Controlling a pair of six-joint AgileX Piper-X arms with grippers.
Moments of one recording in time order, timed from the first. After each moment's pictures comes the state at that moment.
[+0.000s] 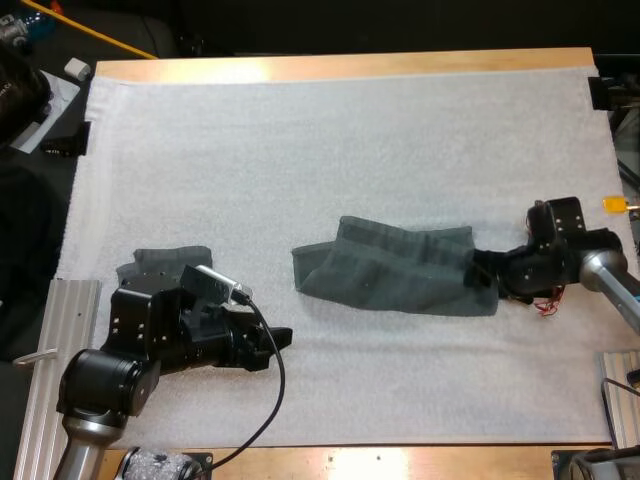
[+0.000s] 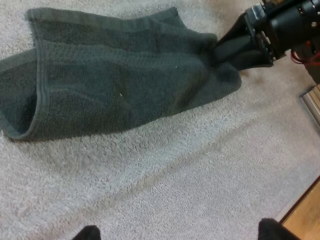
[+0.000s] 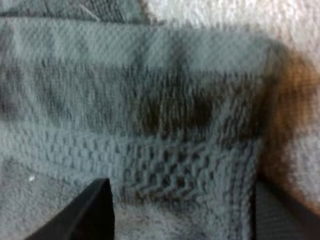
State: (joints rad) left arm -0.23 0.72 -0.69 0.98 0.66 -1.86; right arm 0.16 1.55 -0.77 0.66 -0.40 -1.43
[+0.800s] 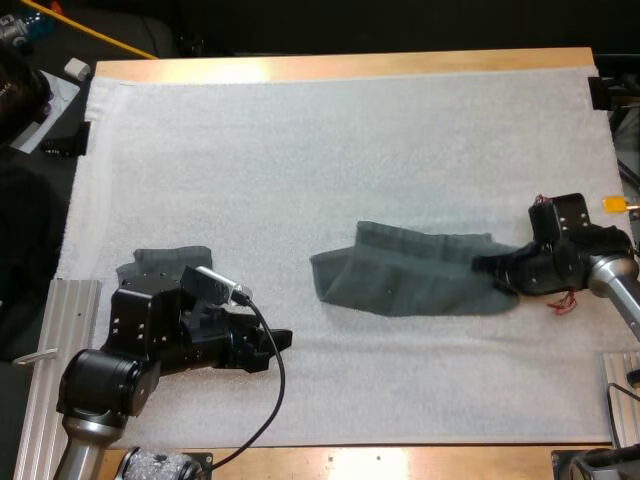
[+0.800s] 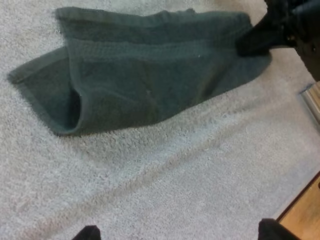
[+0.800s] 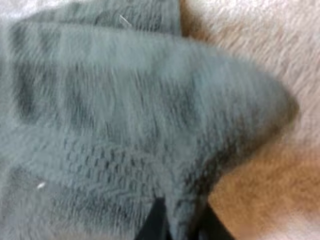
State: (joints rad) left arm -0.23 0.72 -0.69 0.99 0.66 -1.86; right arm 0.19 1.43 -0.80 0.78 -0.20 -1.51
